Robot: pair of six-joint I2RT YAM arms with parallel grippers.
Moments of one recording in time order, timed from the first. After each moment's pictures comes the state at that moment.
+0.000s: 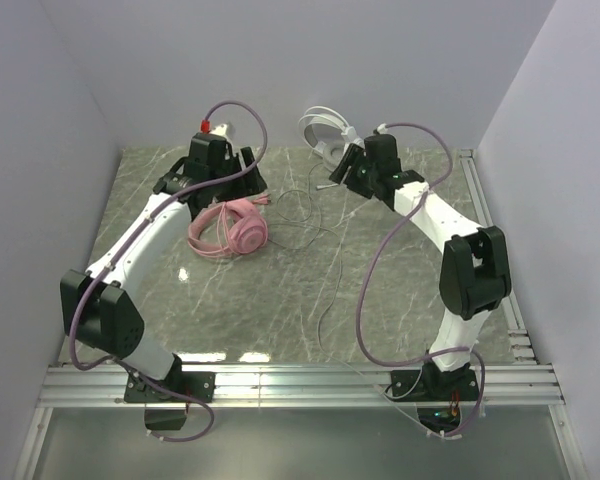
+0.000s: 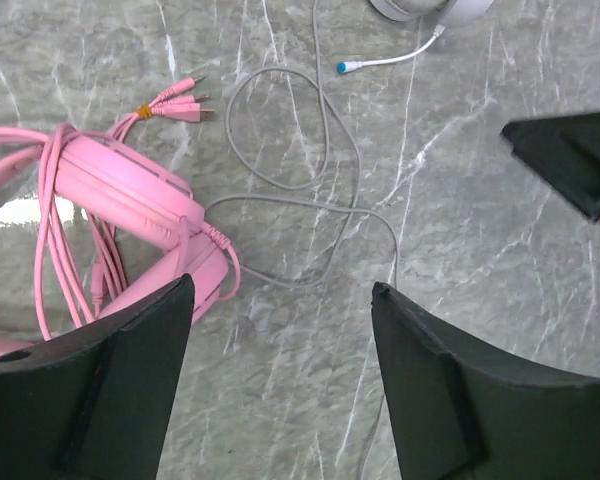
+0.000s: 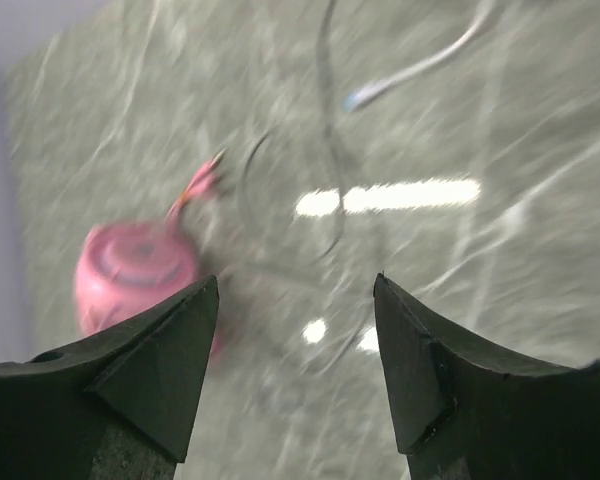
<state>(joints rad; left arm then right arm) -0.36 1.54 1.46 -0.53 0.04 -0.52 0.34 1.81 1.45 -0.26 -0.09 0.70</state>
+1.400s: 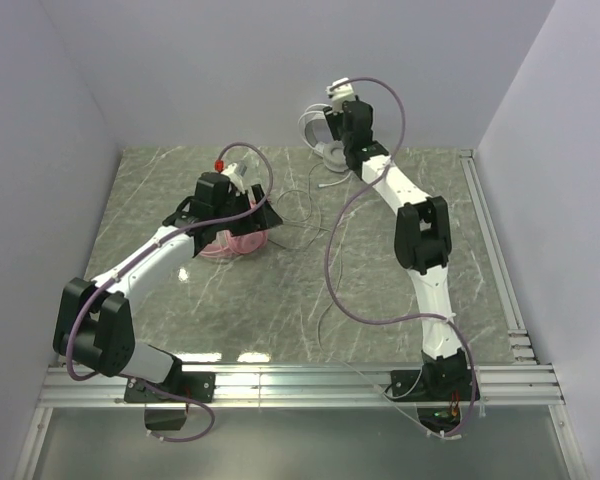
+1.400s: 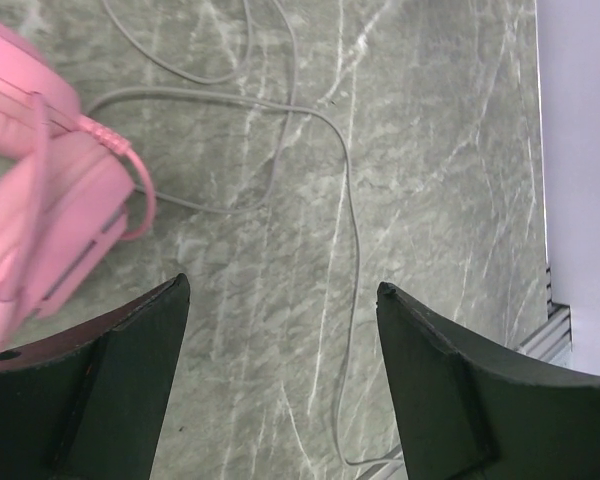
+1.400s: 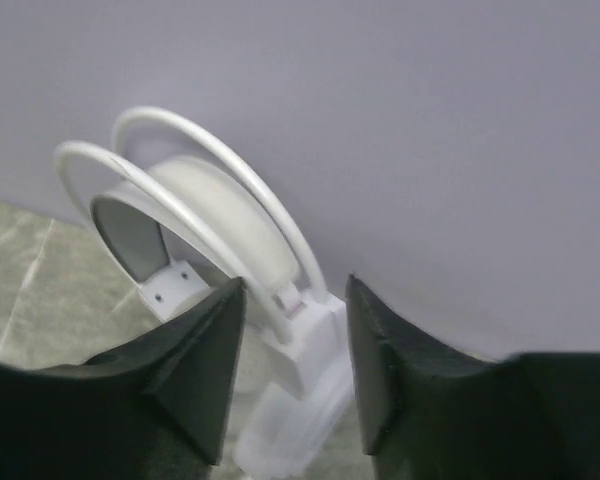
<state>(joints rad) -0.39 1.43 1.04 -0.20 0.28 -0.60 0.33 2.38 2.14 0.07 0.19 -0.29</state>
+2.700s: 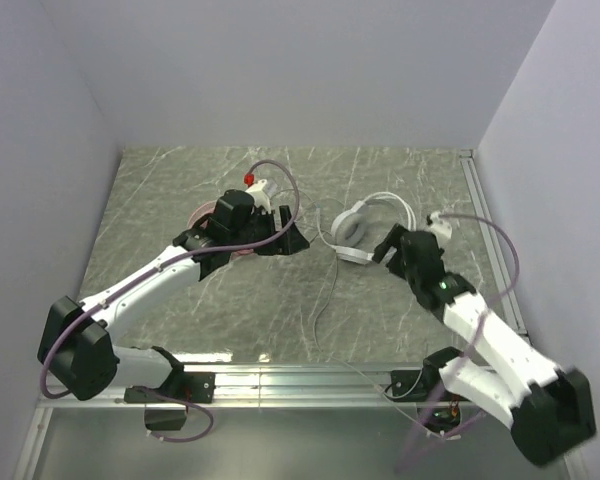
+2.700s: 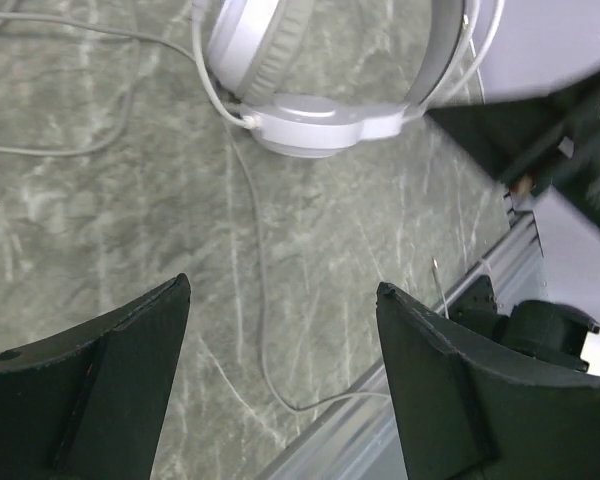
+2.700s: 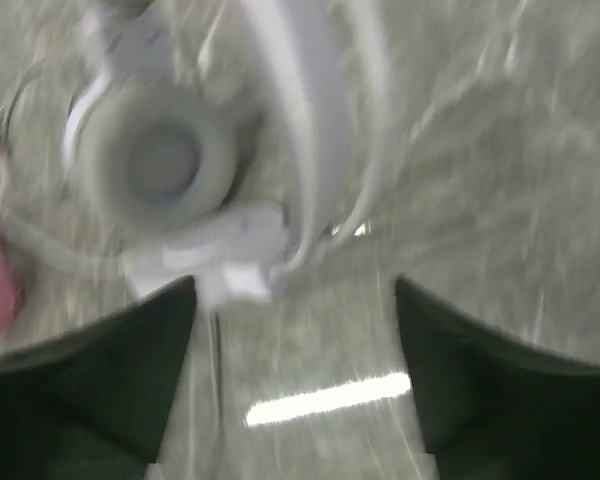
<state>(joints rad) -0.61 1.32 1.00 -0.21 0.27 -0.62 0.37 1.06 0.66 -0.27 0.36 0.75</state>
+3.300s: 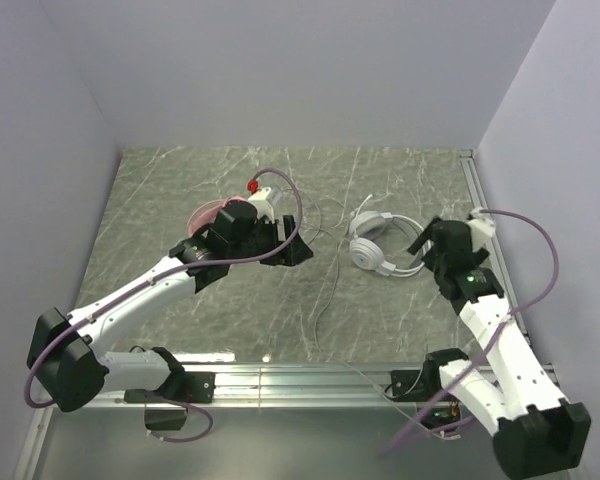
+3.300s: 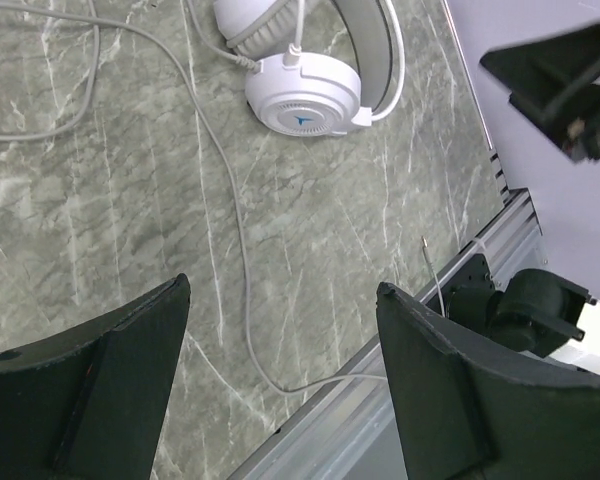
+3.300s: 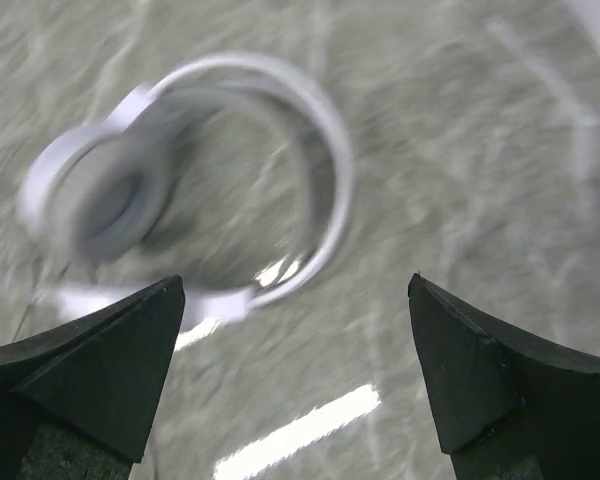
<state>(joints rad) -0.72 1.23 0.97 -0.23 0.20 -0.62 0.26 0.85 0.72 -0.59 0.48 0.70</state>
